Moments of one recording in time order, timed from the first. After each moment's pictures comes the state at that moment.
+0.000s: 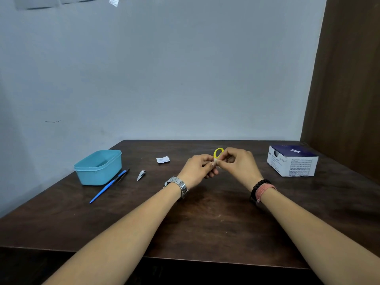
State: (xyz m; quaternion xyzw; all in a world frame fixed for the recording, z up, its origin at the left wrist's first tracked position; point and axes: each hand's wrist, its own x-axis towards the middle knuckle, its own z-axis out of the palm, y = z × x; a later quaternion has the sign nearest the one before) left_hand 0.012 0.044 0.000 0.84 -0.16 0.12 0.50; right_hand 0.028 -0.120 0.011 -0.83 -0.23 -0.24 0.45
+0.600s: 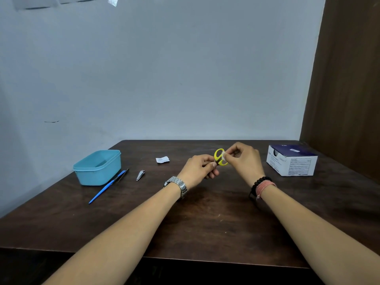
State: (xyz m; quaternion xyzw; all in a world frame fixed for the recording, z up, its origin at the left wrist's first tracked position) left_hand 0.013 0.042 0.000 0.85 -0.16 0.12 0.49; right_hand 0.036 -0.126 0.014 -0.82 -0.17 -0.28 0.47
